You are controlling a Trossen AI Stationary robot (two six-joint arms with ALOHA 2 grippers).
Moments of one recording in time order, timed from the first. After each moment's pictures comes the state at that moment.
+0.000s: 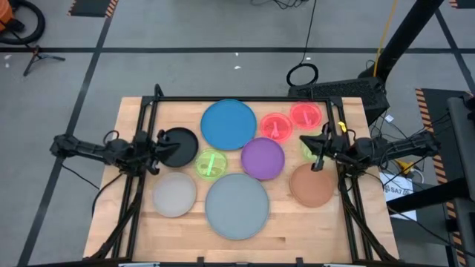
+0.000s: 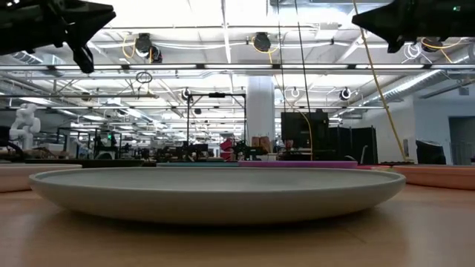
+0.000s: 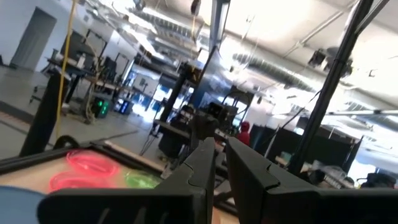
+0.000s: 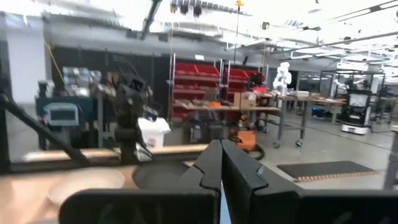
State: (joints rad) left arm -0.19 0.25 0.04 0.58 -0.29 -0.34; right arm 0.20 0.37 0.17 0.41 0.51 -0.17
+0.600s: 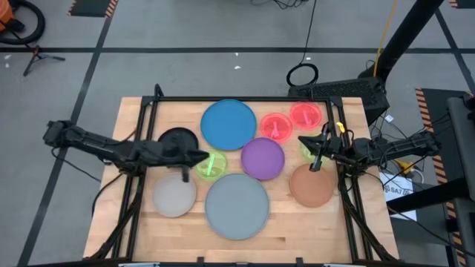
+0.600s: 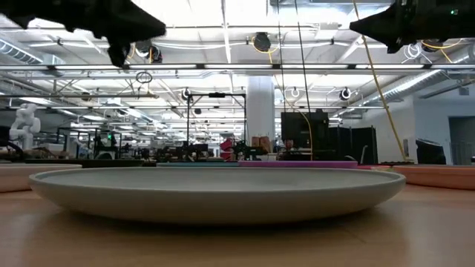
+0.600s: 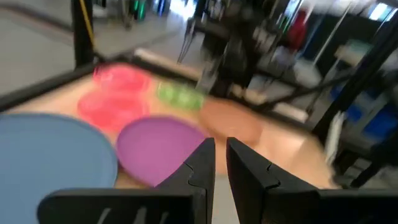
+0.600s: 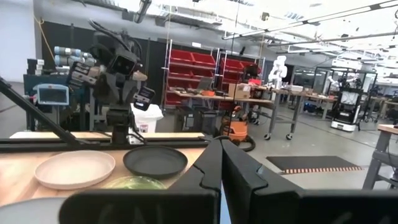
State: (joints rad) left arm -0.19 0.91 0.48 0.24 -0.30 -0.38; right arm 0.20 0.39 0.18 0.36 0.53 -0.20
